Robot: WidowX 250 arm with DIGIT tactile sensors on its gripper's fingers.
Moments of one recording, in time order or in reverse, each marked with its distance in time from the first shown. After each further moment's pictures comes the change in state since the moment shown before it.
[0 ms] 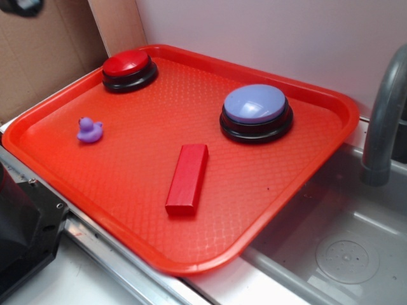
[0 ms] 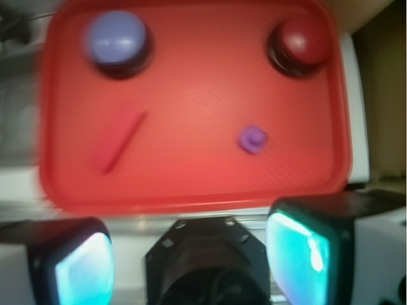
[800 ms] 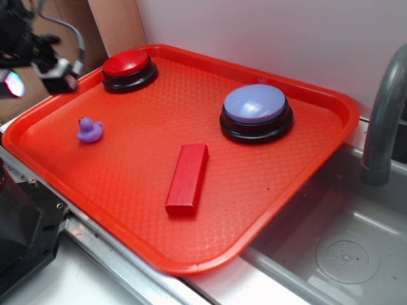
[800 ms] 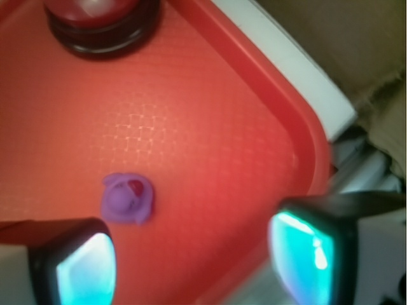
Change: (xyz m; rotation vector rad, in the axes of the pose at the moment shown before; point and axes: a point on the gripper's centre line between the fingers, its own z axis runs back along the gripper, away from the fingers) arm 0.036 0.051 -0.127 0.005 -0.098 0.367
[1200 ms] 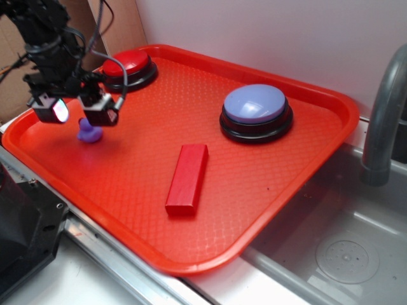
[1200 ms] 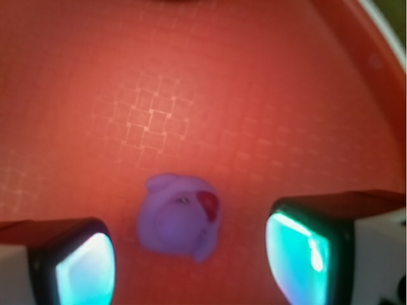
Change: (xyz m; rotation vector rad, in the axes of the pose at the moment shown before) arm 0.003 -0.021 -0.039 0.003 0.037 -0.091
